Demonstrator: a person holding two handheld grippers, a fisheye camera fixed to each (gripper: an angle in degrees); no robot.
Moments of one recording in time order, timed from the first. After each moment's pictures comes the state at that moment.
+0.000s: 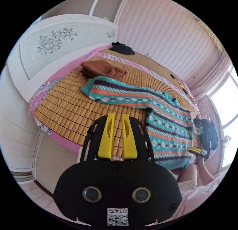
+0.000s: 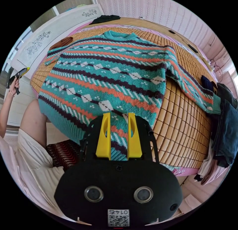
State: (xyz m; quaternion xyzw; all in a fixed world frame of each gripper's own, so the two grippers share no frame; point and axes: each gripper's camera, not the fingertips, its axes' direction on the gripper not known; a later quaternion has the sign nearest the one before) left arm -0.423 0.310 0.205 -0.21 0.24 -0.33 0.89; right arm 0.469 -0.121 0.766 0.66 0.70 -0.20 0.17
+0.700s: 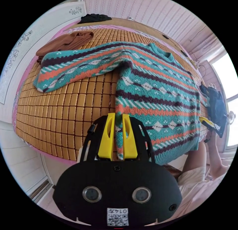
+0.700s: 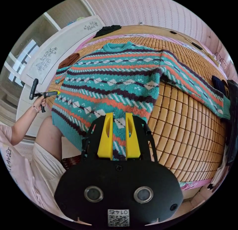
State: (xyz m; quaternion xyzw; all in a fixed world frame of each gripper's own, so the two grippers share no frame) left arm -0.324 0.317 0.286 -0.31 0.26 -0.22 0.89; right arm 0.478 -0.014 0.732 0.70 0.60 -0.33 0.20
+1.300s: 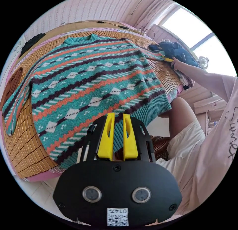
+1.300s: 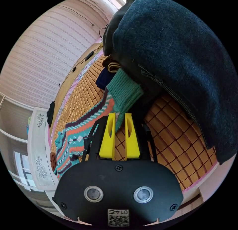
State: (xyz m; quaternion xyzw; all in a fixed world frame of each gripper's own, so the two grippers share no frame) left arm -0.153 0.297 0.202 -0.23 0.46 0.00 0.86; right arm 0.527 0.258 0.578 0.91 0.21 -0.30 0.18
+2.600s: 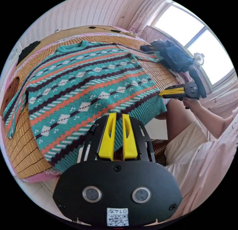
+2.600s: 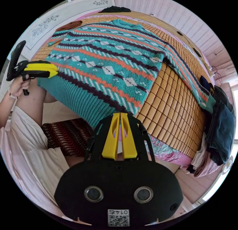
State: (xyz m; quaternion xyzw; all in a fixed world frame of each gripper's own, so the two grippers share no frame) left arm -0.156 0.319 0.168 -0.22 0.40 -0.01 0.89; right arm 0.492 -0.238 0.731 0.61 0.76 -0.12 0.18
